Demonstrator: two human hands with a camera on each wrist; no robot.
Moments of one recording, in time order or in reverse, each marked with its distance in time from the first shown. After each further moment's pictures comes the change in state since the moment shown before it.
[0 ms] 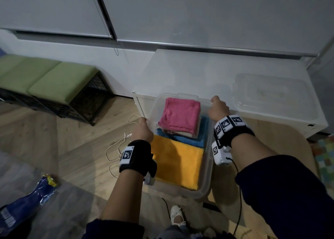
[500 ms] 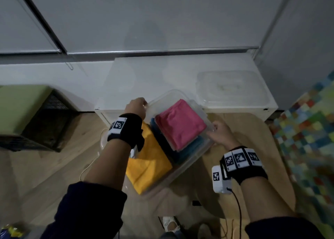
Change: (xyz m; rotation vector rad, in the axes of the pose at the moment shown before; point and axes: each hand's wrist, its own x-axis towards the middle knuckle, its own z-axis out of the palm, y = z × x) left_hand 0.074 0.122 0.013 0.350 -0.087 0.423; right_hand -0.073 0.087 -0.030 0.458 -0.040 0.252
